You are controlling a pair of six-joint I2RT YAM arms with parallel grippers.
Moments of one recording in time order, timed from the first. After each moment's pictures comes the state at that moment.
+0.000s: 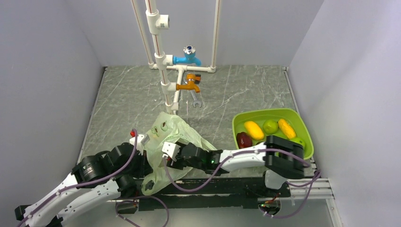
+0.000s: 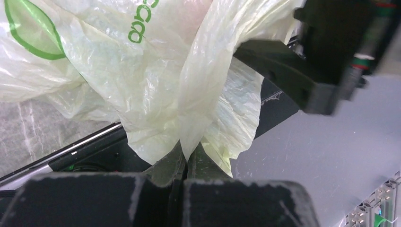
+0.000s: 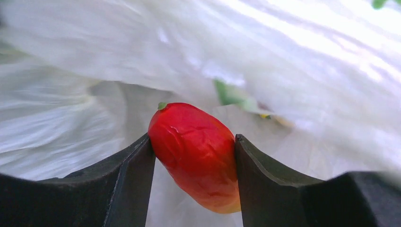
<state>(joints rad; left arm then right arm) -0.96 0.39 0.71 -1.18 -0.03 -0.72 1.35 1.66 0.79 0.42 0.20 -0.23</state>
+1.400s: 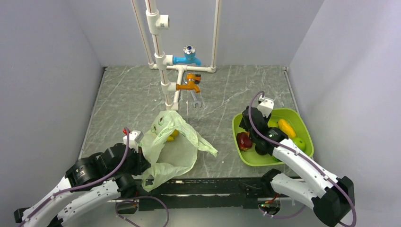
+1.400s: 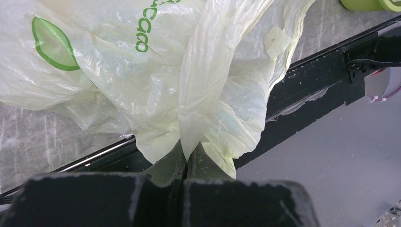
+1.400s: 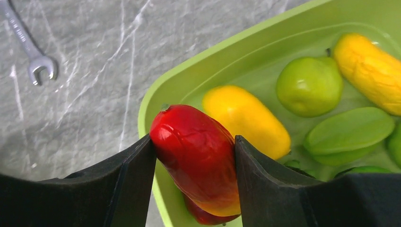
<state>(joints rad) -0.96 0.34 0.75 -1.16 -0.13 -0.72 0.61 0.93 0.72 -0.50 0.70 0.65</state>
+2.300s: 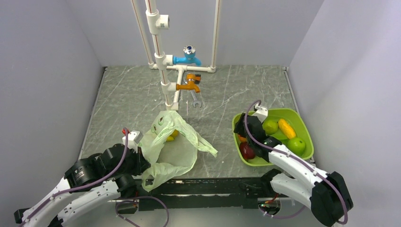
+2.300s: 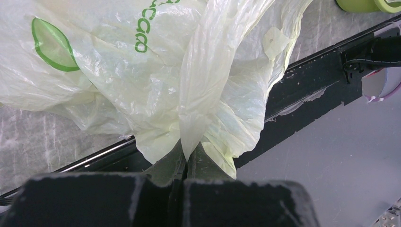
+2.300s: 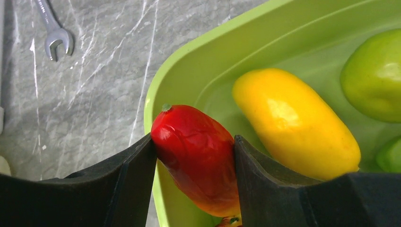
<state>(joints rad) -0.96 0.32 0.74 -1.16 -0.13 -0.72 0.53 0.98 0.45 -0.08 0.47 0.63</state>
